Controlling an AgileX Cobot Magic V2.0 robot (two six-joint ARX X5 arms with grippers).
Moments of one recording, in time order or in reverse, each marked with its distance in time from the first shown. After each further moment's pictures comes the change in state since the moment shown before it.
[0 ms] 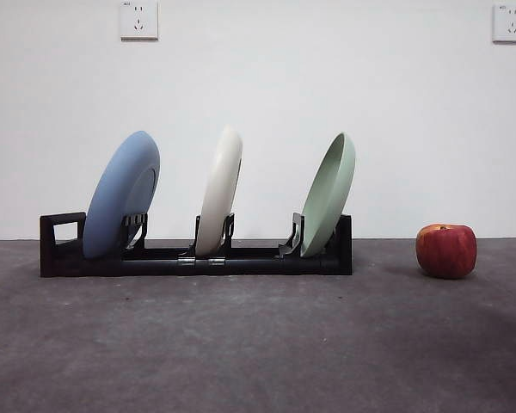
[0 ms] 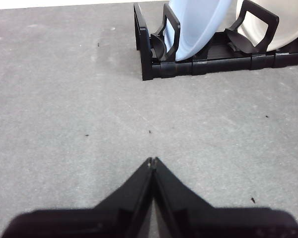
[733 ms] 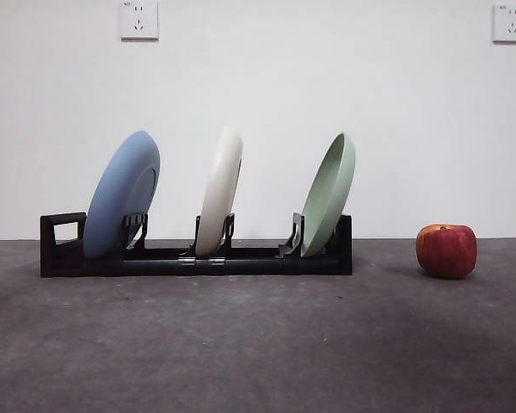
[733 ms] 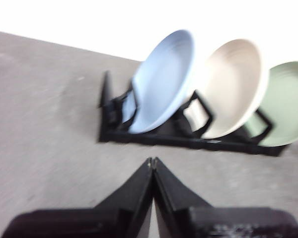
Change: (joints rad) left arm 0.000 0.126 0.241 0.026 0.137 -0.278; right arm 0.000 0.085 0.308 -0.226 -0.105 0.346
